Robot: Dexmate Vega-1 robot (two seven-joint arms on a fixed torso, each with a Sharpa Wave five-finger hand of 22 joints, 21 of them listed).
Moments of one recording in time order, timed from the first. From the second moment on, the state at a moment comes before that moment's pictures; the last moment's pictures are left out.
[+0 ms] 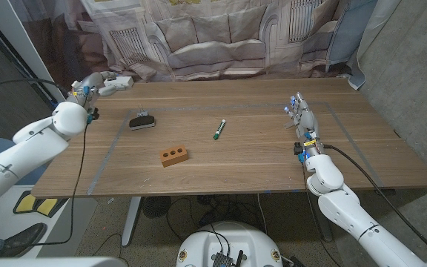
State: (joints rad) left arm 0.98 1.09 0.18 -1.74 -0.01 0.26 0.29; left_hand 0.78 0.05 -0.01 -0.15 0.19 0.37 -0.03 0.20 0.18 0.38 -0.12 0.23 0.20 0.17 0.02 0.18 0.17 0.03 0.19 0.18 0.17; right arm -1.17 -0.50 -0.30 -1.68 0.50 0.43 -0.26; right_hand 0.23 0.05 0.22 -0.13 0.18 0.19 0.10 0.20 0.18 0.11 0.13 0.20 0.19 0.00 0.07 0.20 0.20 0.24 -0.01 0.19 0.17
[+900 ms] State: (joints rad) left arm 0.76 1.23 0.40 -1.83 0.21 0.52 0.02; left_hand 0.80 0.01 -0.01 -0.14 0.22 0.23 -0.03 0.18 0.18 0.29 -0.09 0.20 0.20 0.08 0.04 0.18 0.17 -0.08 0.20 0.17 0.18; right arm -1.20 -0.48 -0.30 -1.70 0.48 0.44 -0.29; right_hand 0.23 0.05 0.22 -0.13 0.18 0.20 0.10 0.20 0.18 0.11 0.13 0.20 0.19 0.00 0.07 0.21 0.20 0.24 -0.01 0.19 0.17
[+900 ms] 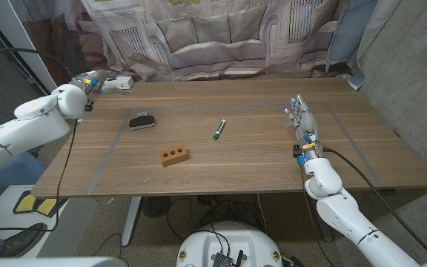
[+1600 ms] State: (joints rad) left arm 0.57 1.20 0.58 -1.81 0.46 0.61 -0.24; left_hand 0.82 -0.01 -0.02 -0.14 0.25 0.16 -0.06 0.18 0.18 0.23 -0.15 0.20 0.21 0.05 0.04 0.18 0.17 -0.11 0.20 0.19 0.18; right arm -1.21 -0.48 -0.30 -1.72 0.46 0.43 -0.31; right_hand 0.23 0.05 0.22 -0.13 0.18 0.20 0.10 0.20 0.18 0.11 0.13 0.20 0.19 0.00 0.08 0.21 0.20 0.24 0.00 0.19 0.17
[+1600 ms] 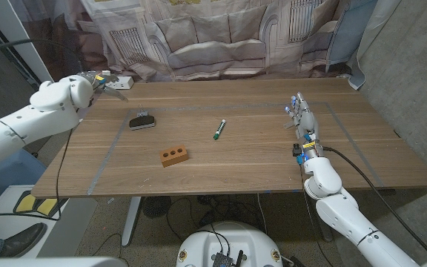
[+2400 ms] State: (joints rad) left arm 0.50 1.09 0.65 -1.68 0.65 0.49 -0.40; left_hand 0.91 0.00 0.00 -0.15 0.28 0.16 -0.09 0.19 0.18 0.24 -0.18 0.22 0.21 0.08 0.01 0.19 0.17 -0.06 0.21 0.20 0.18; right arm -1.22 -0.47 -0.29 -1.75 0.44 0.42 -0.33; right_hand 0.23 0.05 0.22 -0.13 0.18 0.20 0.10 0.20 0.18 0.11 0.13 0.20 0.19 0.00 0.07 0.21 0.20 0.24 0.00 0.19 0.17
